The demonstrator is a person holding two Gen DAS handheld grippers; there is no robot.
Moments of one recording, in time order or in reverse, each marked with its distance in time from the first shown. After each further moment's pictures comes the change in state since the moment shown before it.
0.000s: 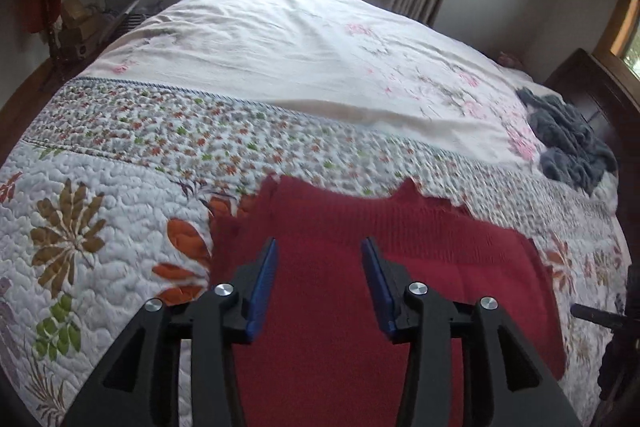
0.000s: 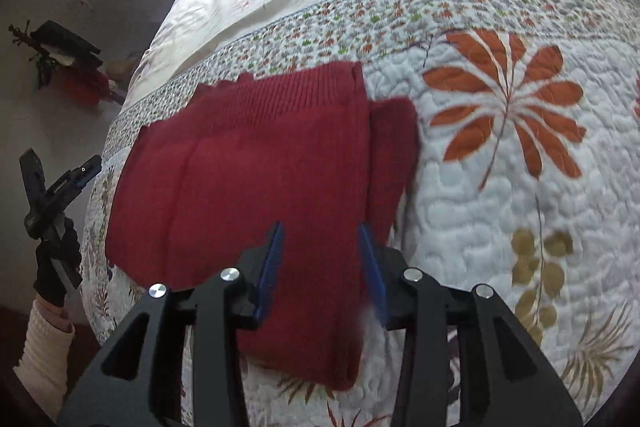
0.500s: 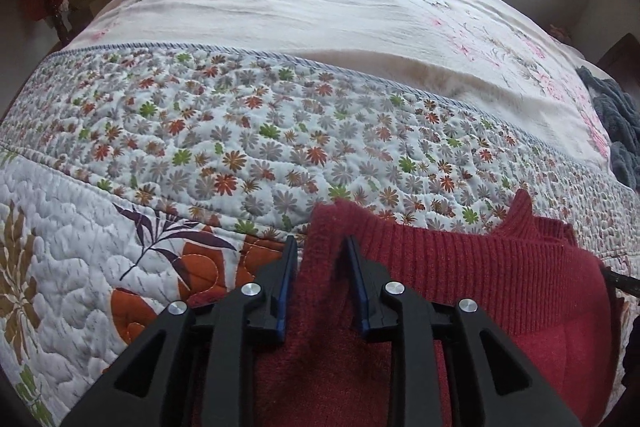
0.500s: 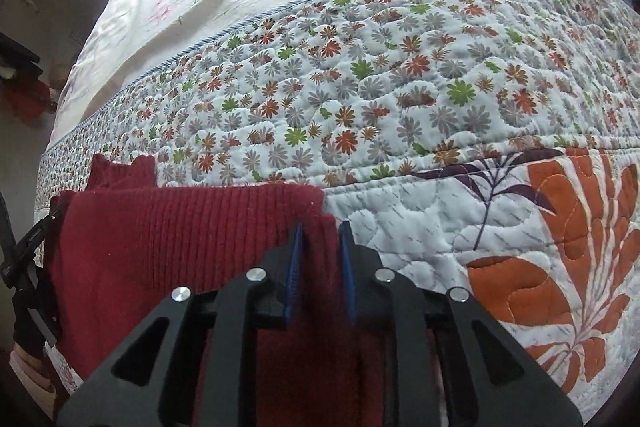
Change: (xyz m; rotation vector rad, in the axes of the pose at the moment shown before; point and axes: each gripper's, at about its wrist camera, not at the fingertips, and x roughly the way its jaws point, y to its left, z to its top) left arm 0.141 0.059 0.064 -0.089 0.084 0.169; right arm 0.115 -0.011 0.142 0.037 0.028 -0.207
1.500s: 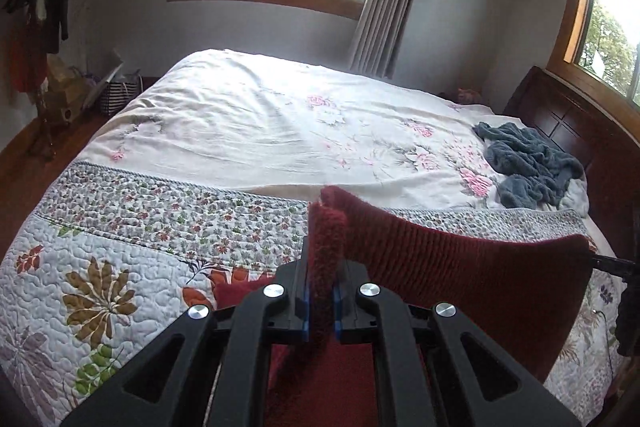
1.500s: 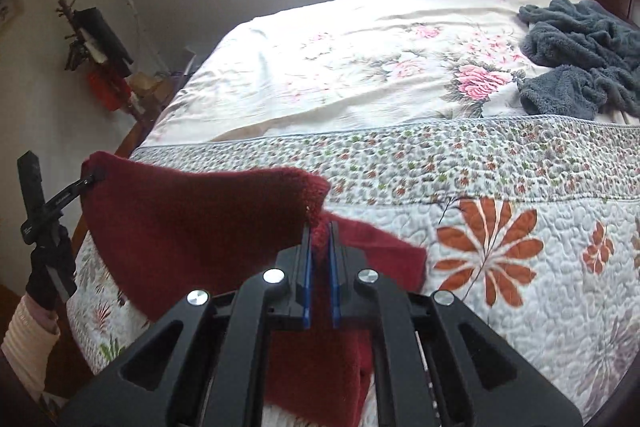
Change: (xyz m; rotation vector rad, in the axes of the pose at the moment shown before) left arm -0.209 -0.027 -0.019 0.126 -0.332 -0.198; right arm -0.209 0.044 -0.071 -0.213 -0.312 0.149
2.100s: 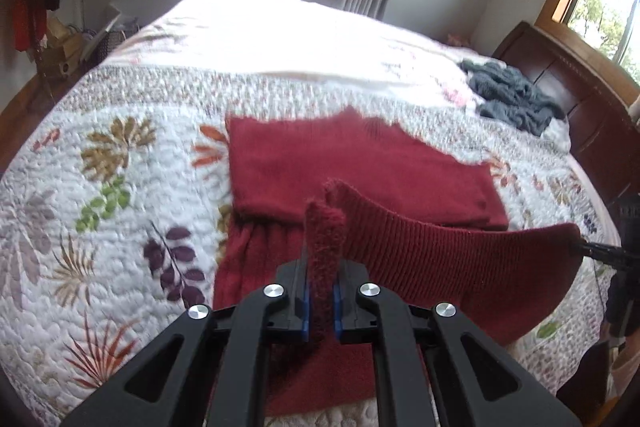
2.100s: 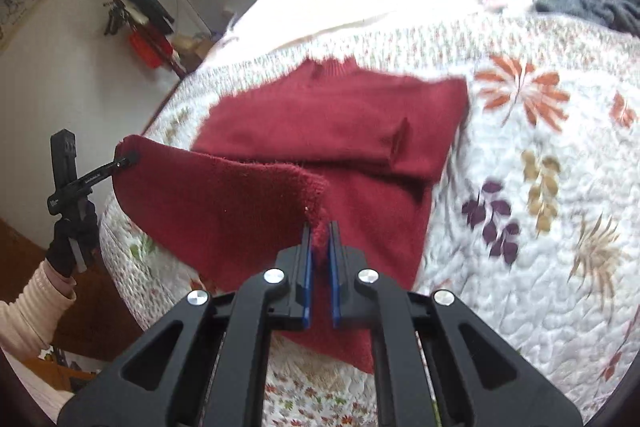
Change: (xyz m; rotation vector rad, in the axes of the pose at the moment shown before) left arm -0.114 0.004 -0.150 0.013 0.133 -0.059; right arm -0.071 0.025 -0.181 -0.033 0.107 0.173
